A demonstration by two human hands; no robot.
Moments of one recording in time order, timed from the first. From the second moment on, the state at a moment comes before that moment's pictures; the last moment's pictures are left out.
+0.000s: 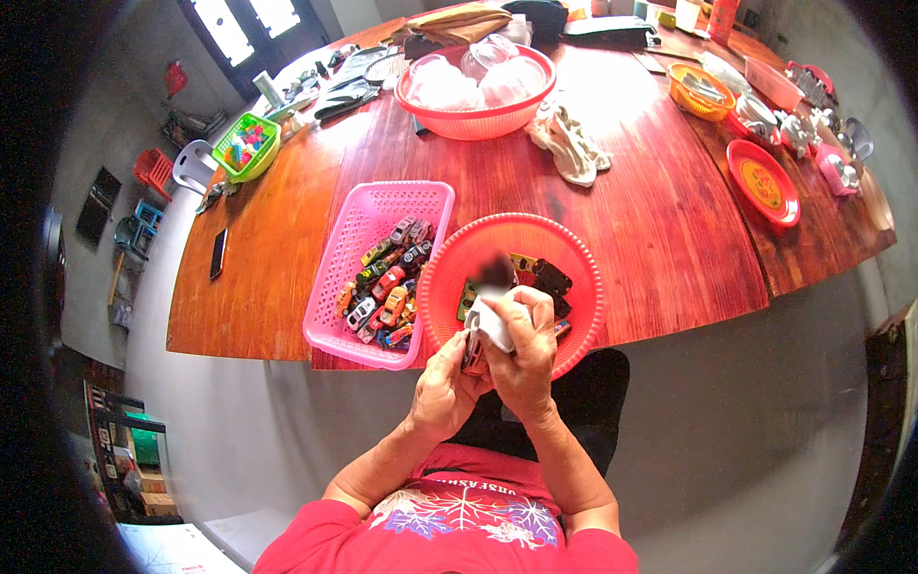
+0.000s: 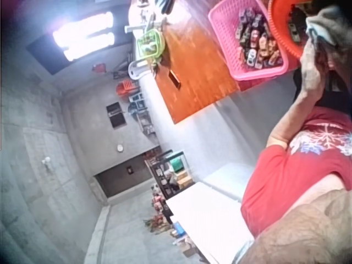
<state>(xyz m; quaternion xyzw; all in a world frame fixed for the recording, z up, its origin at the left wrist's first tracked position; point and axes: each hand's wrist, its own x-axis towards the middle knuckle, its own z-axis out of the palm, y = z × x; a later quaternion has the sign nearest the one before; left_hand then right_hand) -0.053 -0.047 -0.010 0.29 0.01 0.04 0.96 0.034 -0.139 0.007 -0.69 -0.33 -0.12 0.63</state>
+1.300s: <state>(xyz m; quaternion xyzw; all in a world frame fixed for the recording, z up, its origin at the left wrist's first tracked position) -0.049 -0.032 -0.016 0.22 0.12 0.11 0.96 -0.013 -0.165 -0.012 -0.72 -0.42 -0.09 0.55</state>
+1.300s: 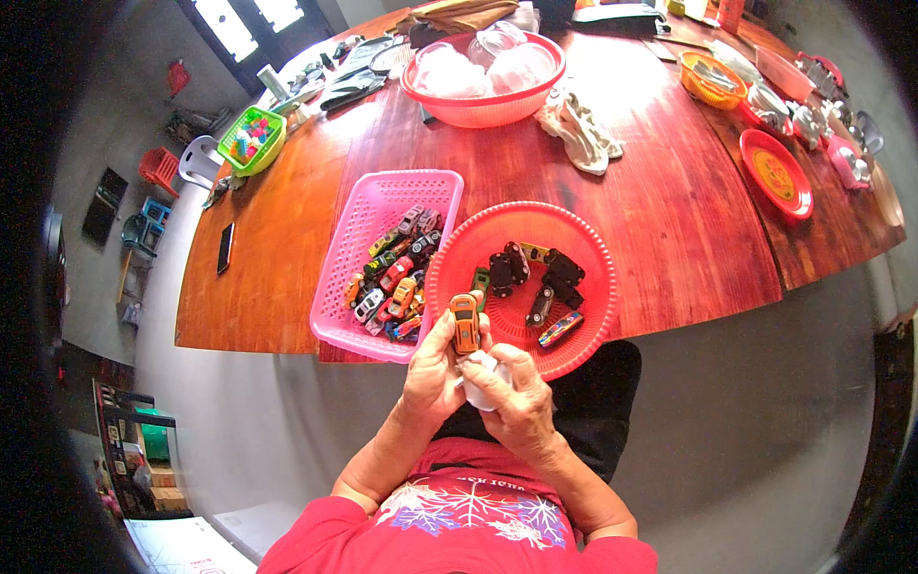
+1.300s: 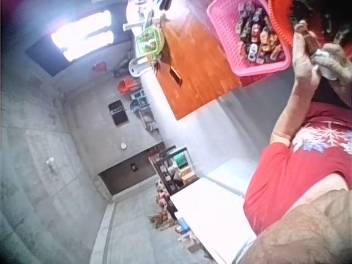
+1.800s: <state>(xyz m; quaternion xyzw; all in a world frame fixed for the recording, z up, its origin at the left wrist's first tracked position) -0.050 -0.045 -0.004 0.22 0.12 0.07 0.96 0.025 -0.137 0.010 -0.69 -0.31 -0.09 0.64</state>
